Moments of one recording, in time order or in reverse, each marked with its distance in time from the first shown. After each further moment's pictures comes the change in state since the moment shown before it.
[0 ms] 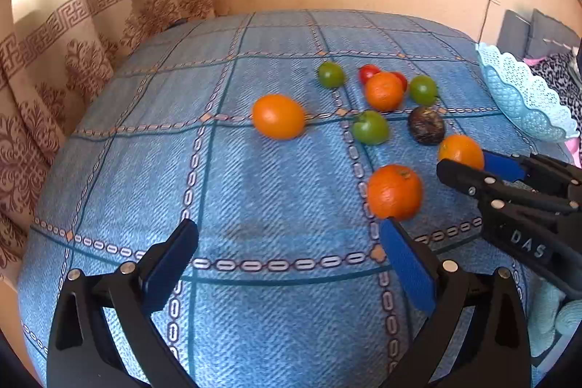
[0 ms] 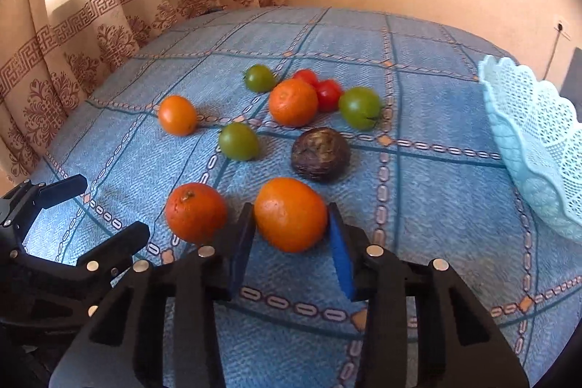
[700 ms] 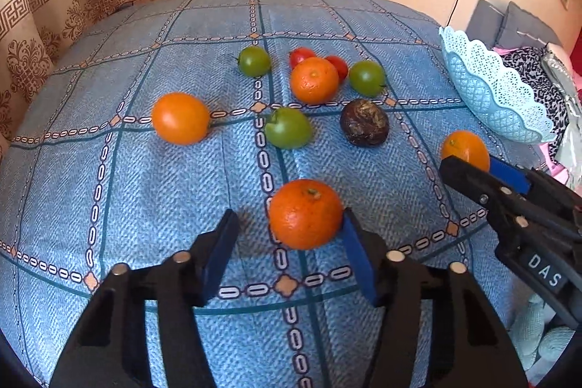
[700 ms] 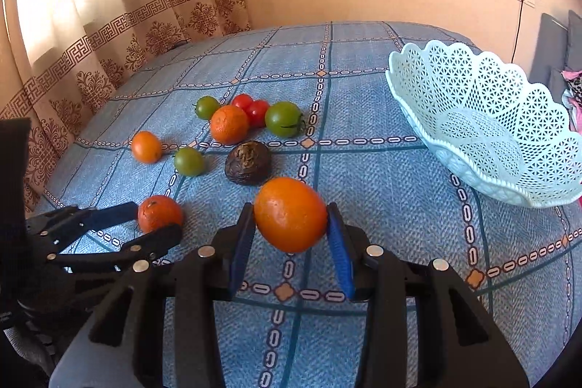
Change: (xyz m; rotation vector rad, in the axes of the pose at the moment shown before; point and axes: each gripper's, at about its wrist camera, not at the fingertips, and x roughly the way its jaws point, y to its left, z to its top) left arm 0.028 -0.039 0.021 0.008 0.097 -0.188; right arm -0.038 -0.051 -0.011 0.133 -0.063 -0.038
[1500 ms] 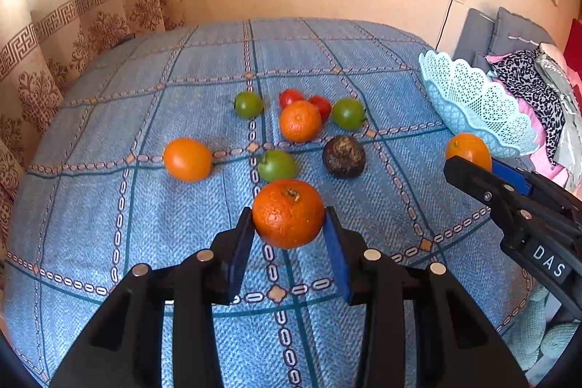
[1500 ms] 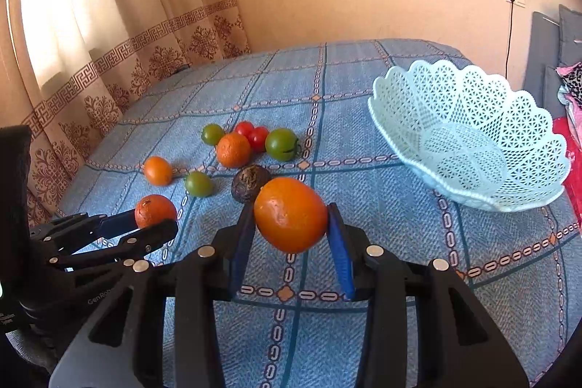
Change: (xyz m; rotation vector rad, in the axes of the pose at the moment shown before) left arm -0.036 -0.014 0.011 0.041 -0.092 0.030; right arm -0.032 -0.007 0.007 0.045 -0.080 0.016
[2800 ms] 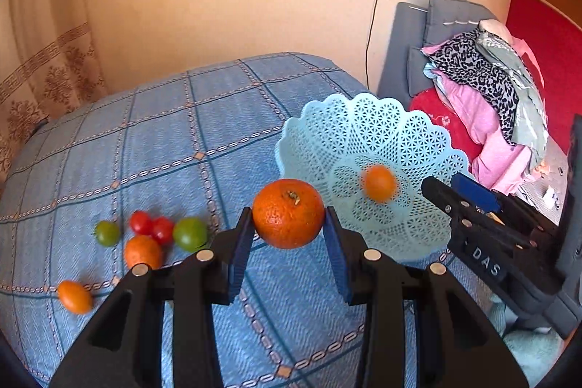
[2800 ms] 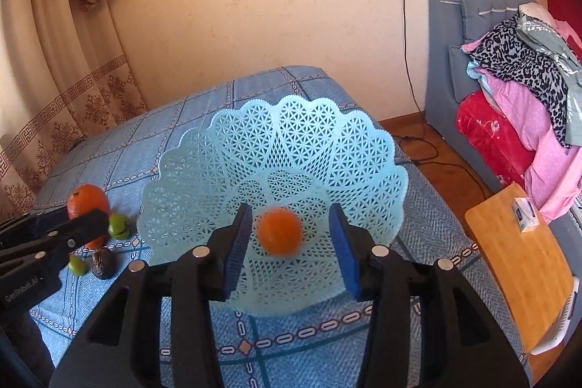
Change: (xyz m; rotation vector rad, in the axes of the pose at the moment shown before) left arm 0.034 -0.132 0.095 0.195 -0.064 -0.190; right arm -0.029 -0.139 0.026 0.220 -0.128 -0.316
